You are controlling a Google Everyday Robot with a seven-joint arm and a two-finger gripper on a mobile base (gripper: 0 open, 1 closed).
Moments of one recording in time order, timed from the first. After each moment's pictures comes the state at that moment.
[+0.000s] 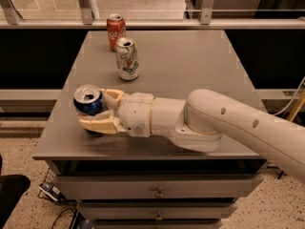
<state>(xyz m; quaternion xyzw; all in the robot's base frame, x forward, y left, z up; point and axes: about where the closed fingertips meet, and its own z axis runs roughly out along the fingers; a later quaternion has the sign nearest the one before) 0.472 0.127 0.882 -0.48 0.55 0.39 0.56</state>
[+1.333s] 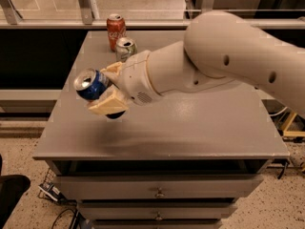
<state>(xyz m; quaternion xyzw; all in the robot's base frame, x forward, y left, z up) 0.475 0.097 0.928 -0.62 0.60 0.24 0.45</state>
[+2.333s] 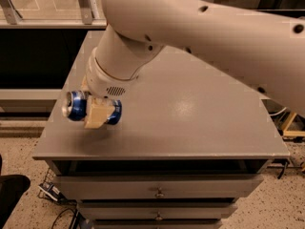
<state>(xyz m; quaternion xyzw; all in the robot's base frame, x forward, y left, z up) 0.462 0.123 0.896 -0.77 0.57 0.13 0.26</state>
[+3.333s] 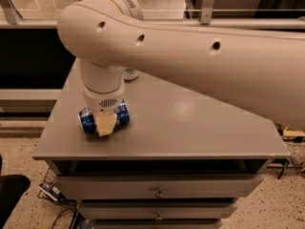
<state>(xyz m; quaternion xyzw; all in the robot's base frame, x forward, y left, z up) 0.481 0.111 0.835 -0.82 0.56 0.01 0.14</state>
